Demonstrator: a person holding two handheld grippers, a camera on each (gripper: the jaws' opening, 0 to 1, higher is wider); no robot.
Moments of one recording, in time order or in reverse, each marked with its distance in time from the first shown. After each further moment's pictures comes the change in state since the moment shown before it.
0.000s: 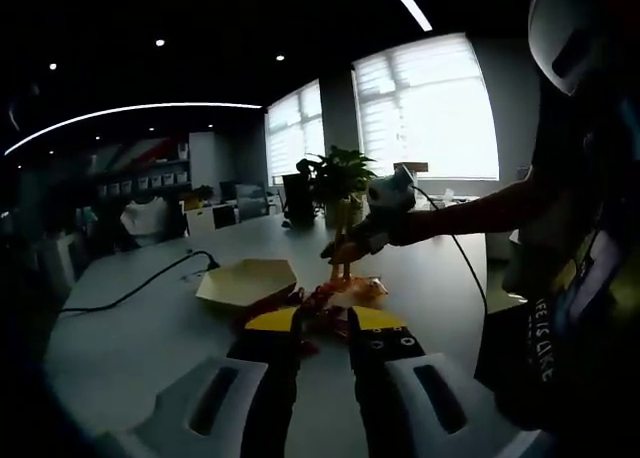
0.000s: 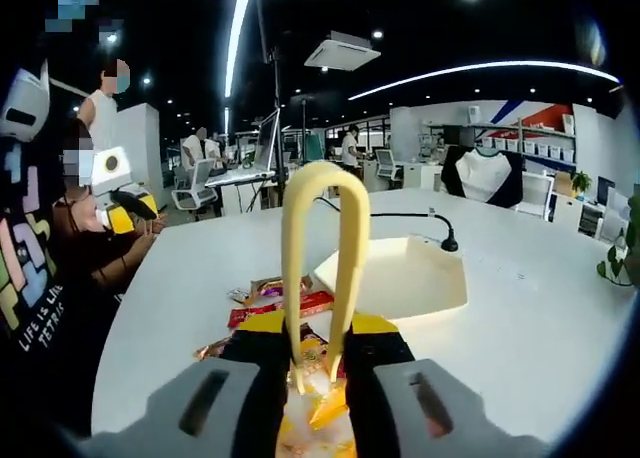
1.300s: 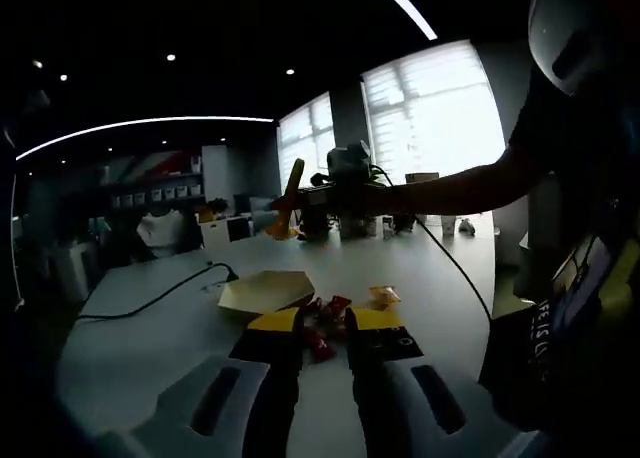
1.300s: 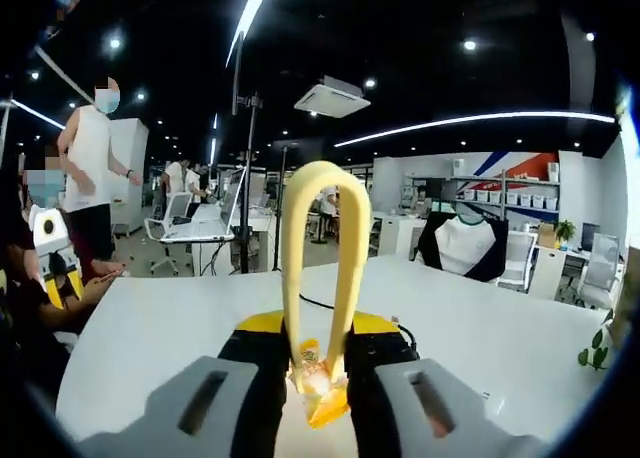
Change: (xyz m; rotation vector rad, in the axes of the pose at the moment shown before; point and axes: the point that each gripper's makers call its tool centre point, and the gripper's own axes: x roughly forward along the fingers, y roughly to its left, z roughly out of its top) left arm -0.016 0.013 0.015 0.032 -0.049 0.060; right arm 0.074 -0.075 0.129 -0.104 -0.166 -0.101
